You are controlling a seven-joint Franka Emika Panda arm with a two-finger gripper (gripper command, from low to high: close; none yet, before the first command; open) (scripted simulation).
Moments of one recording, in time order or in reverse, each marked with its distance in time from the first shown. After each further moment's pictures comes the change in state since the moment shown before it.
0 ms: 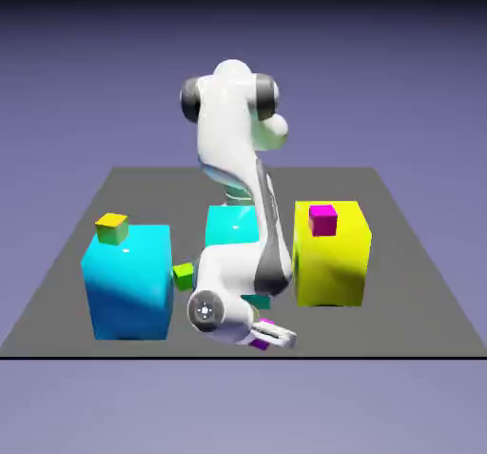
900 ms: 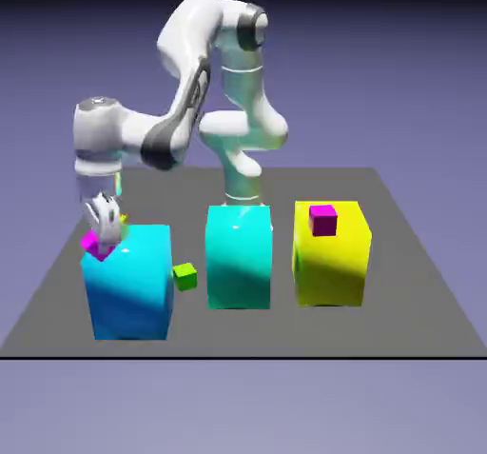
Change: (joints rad) arm 0.036 -0.774 -0.623 -0.492 -0.212 0.708 0.282
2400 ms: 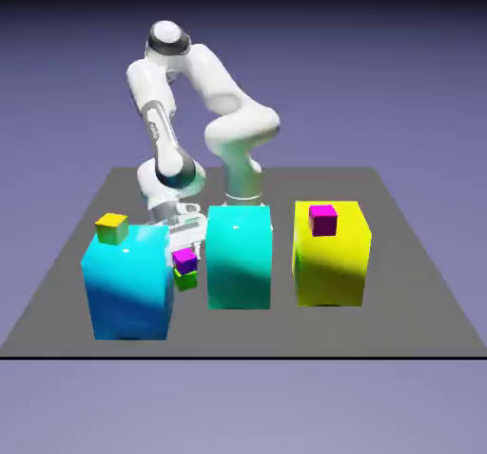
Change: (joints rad) arm 0.803 -0.848 -1.276 -0.763 0.424 0.616 0.383
